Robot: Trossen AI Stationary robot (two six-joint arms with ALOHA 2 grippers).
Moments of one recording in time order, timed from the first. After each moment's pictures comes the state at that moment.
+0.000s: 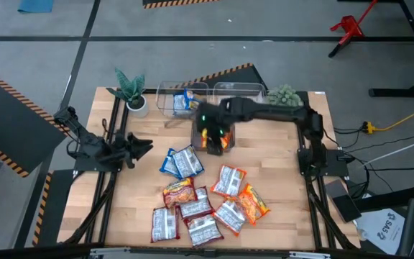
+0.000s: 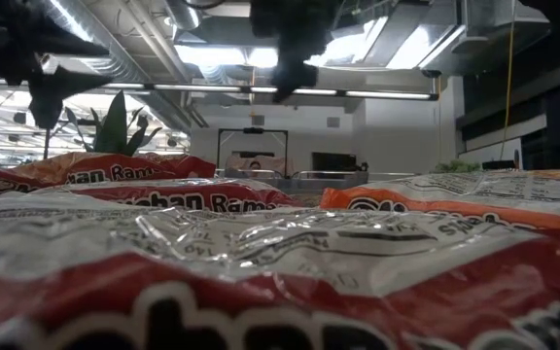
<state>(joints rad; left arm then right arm) -0.68 0.03 0.01 0.10 -1.00 -0.58 -0.12 2.02 1.98 -1.14 -0.20 0.00</state>
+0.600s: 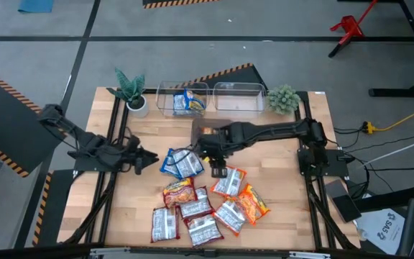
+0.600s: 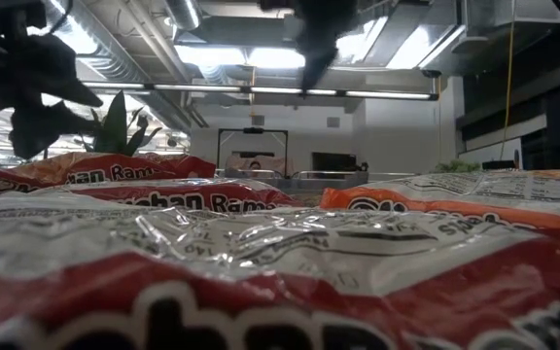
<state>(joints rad) -0.52 0.36 0.16 -0.24 -0.61 -1.05 0.09 2.02 1.97 -1.16 0.04 0.04</state>
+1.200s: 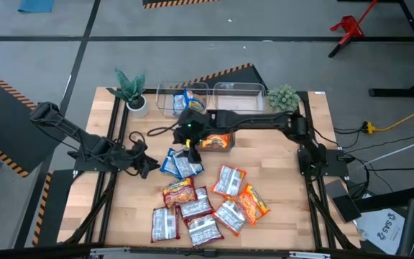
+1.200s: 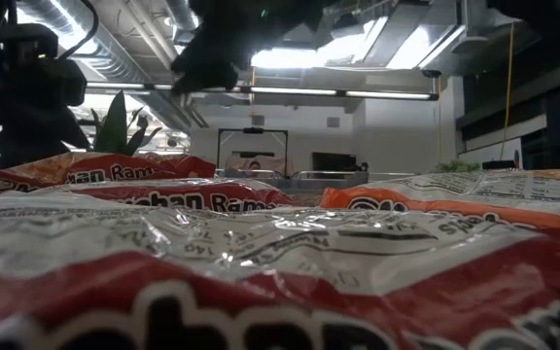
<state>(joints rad) -0.47 0.59 0.20 -0.27 -0.45 -1.17 -0.09 2.18 1.98 -0.53 -0.36 -0.22</state>
